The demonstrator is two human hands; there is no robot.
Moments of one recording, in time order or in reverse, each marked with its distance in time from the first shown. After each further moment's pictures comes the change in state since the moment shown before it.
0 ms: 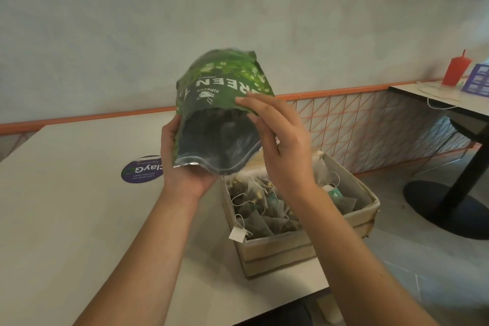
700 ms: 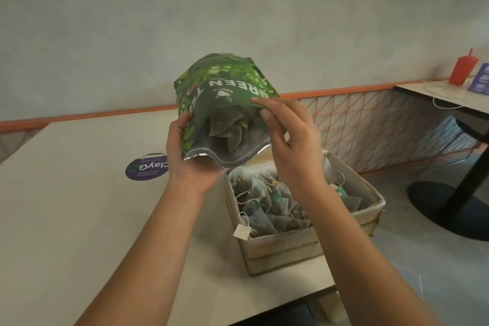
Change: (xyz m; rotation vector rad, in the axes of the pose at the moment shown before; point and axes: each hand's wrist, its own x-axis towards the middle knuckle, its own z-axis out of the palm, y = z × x) left_hand 0.012 0.005 -0.014 -0.050 0.050 -0.115; right_hand -0.002 0.006 -0.003 -0.023 0.025 0.156
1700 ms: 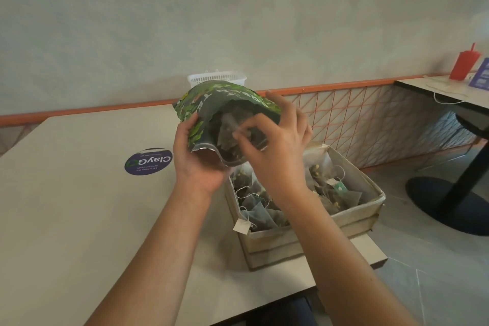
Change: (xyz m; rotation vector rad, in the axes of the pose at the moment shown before) left_hand -0.008 -0.013 0.000 -0.039 0.064 -0.057; right_hand -0.017 -0.014 0.021 -0.325 -0.043 0.127
